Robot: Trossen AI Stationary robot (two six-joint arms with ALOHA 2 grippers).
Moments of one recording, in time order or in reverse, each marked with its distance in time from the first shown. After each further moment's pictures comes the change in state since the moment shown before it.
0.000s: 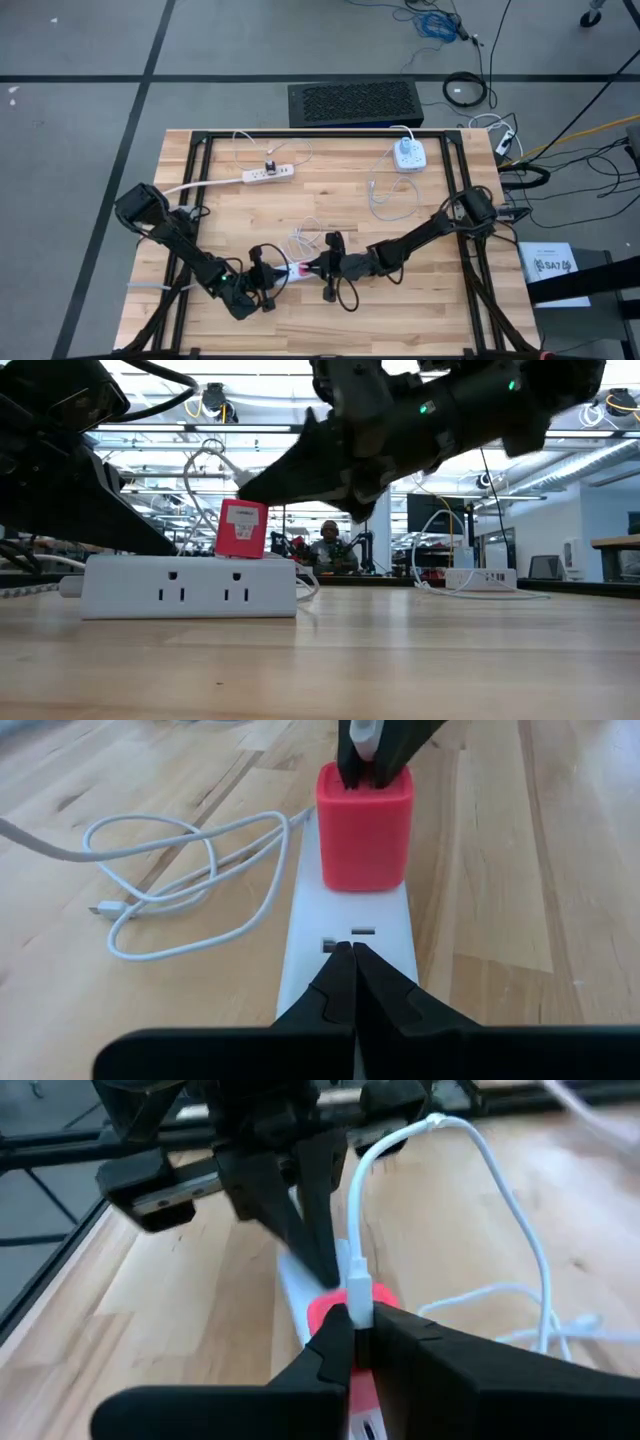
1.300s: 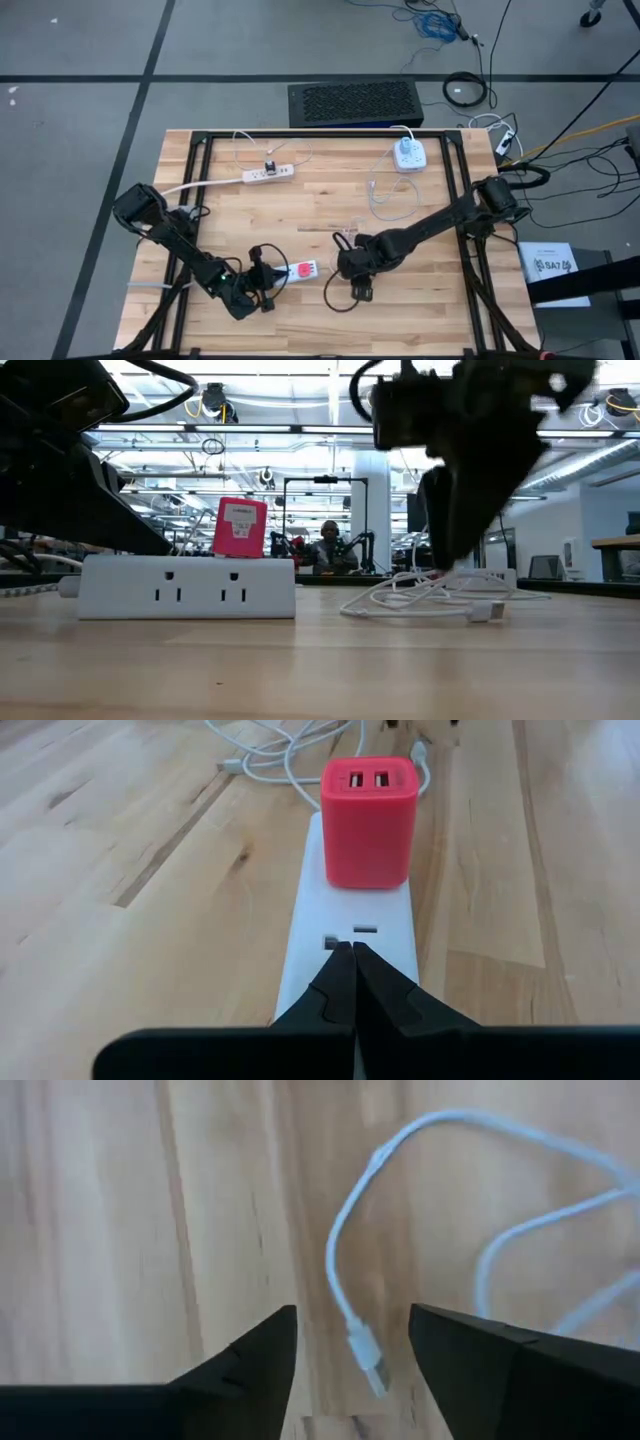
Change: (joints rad) left arm 0.003 0.000 0.000 -0.004 0.027 0.000; right arm -0.010 -0.213 0.195 -1.221 -0.390 0.323
